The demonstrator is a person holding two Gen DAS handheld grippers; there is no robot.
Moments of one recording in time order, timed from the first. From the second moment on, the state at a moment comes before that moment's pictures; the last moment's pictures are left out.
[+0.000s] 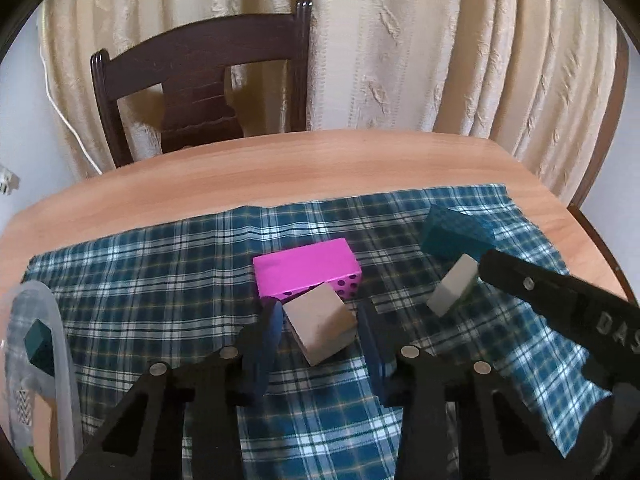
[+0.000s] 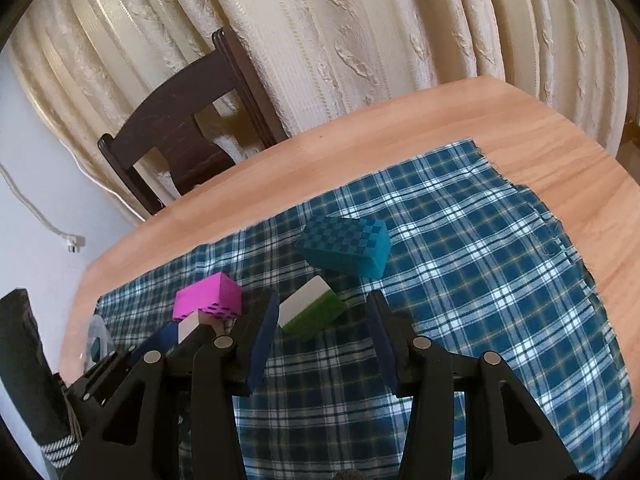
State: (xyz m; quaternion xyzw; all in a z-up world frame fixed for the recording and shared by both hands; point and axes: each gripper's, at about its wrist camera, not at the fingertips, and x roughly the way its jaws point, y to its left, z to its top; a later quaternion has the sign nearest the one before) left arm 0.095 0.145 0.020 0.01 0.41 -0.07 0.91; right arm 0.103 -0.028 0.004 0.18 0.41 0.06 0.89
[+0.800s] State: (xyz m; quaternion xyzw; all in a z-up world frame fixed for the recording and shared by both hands) left arm 0.050 0.186 0.060 -0.01 0.35 -0.04 0.93; right arm 0.123 0.006 -0.023 0.06 0.42 0.07 0.90
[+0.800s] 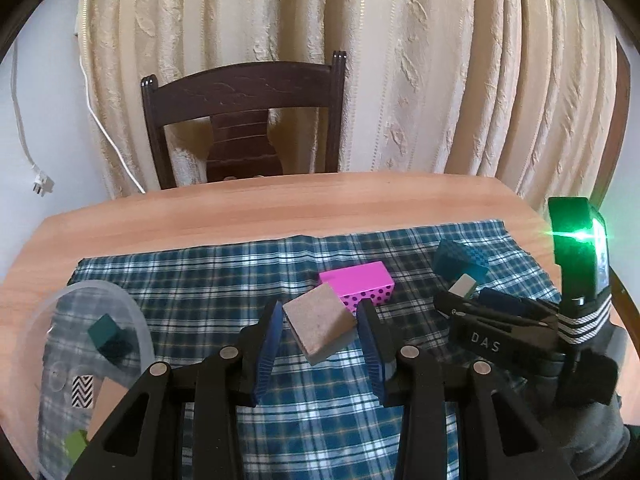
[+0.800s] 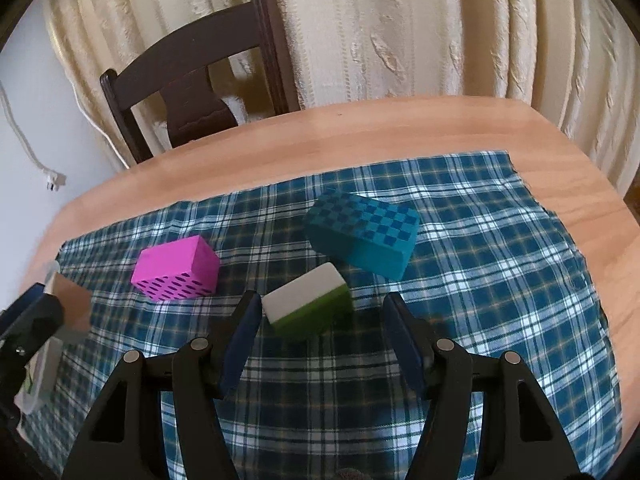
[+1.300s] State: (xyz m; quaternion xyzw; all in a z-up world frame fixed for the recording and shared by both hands) left arm 0.040 0.206 0.069 -0.03 0.33 -0.01 0.94; right arm 0.118 0.007 -0.020 0.07 0.42 0.08 0.90
